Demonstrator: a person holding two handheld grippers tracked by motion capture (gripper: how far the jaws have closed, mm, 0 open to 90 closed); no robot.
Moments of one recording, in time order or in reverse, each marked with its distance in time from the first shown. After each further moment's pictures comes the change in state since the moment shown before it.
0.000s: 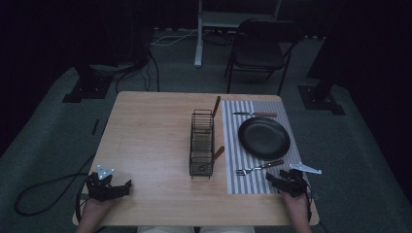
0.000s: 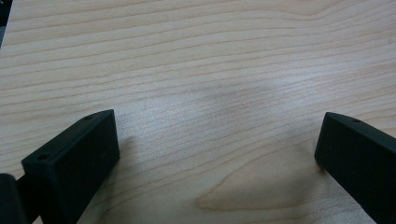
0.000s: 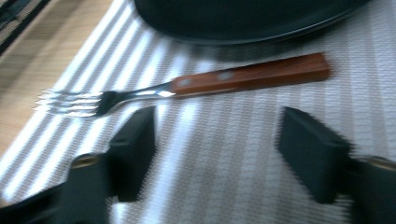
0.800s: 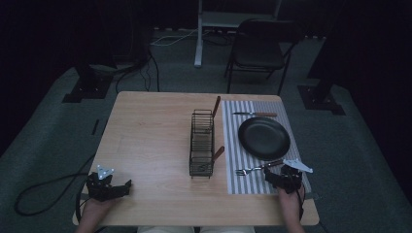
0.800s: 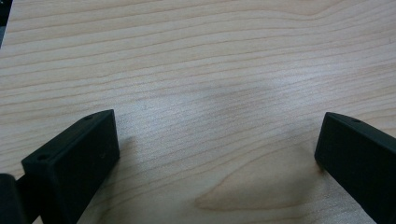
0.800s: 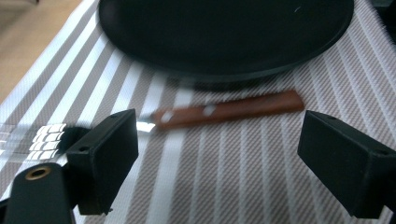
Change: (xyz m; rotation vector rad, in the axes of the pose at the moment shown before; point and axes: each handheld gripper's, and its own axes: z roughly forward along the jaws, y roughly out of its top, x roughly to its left) left arm 0.000 0.000 0.000 -0.001 0.000 -0.001; right arm 0.020 0.013 0.008 -0.085 -0.244 -0.030
